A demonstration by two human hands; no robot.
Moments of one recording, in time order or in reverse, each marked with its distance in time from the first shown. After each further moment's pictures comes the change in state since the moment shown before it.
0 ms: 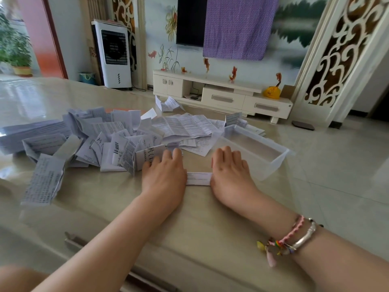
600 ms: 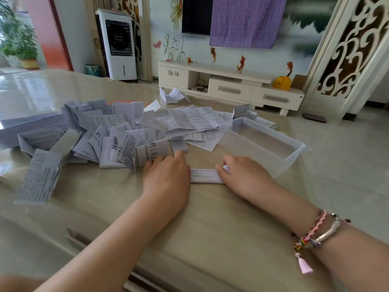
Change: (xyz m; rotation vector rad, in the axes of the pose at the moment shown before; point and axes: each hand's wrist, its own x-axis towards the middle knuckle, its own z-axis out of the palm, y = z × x) left_hand -0.003 0.000 -0.001 0.028 -0.041 -0.011; right_hand 0.018 0.022 0.009 0.165 -0.196 0.056
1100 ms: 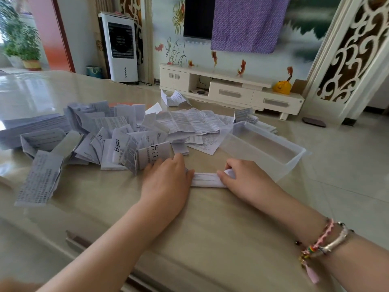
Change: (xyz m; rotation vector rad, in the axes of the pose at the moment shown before) left_hand -0.001 -0.005 -0.001 -0.101 0.046 0.011; right_hand -0.003 0.003 -0.002 0.173 0.022 0.041
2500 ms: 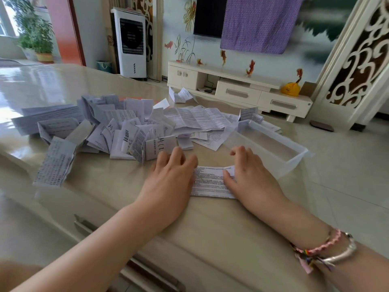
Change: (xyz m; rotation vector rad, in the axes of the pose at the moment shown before) left_hand -0.032 -0.008 -0.008 -0.070 -0.019 0.185; right_hand -0.021 0.002 0.005 -0.198 0.159 -0.130
